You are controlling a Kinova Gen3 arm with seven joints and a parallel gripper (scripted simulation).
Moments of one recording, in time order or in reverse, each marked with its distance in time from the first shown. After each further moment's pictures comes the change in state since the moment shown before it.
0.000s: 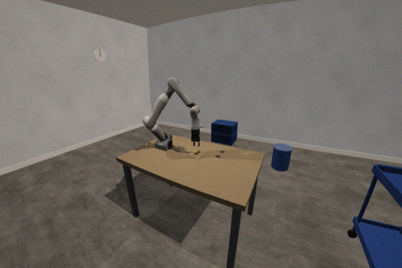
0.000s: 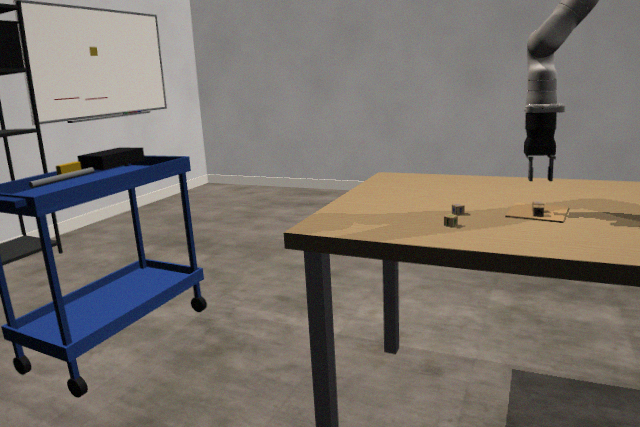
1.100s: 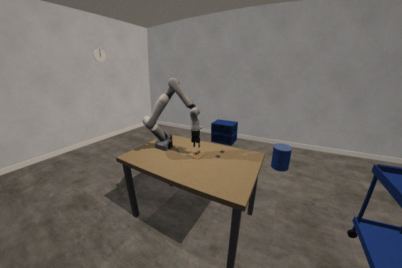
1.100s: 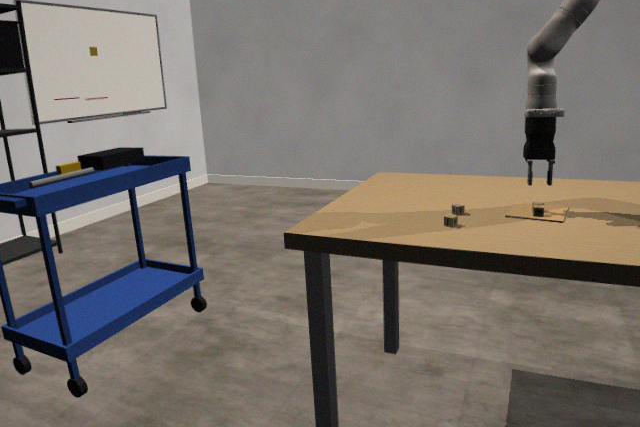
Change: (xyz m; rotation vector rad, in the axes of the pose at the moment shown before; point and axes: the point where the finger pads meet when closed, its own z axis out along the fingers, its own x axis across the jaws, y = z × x) arm 0.002 -0.001 0.011 0.002 0.006 -0.001
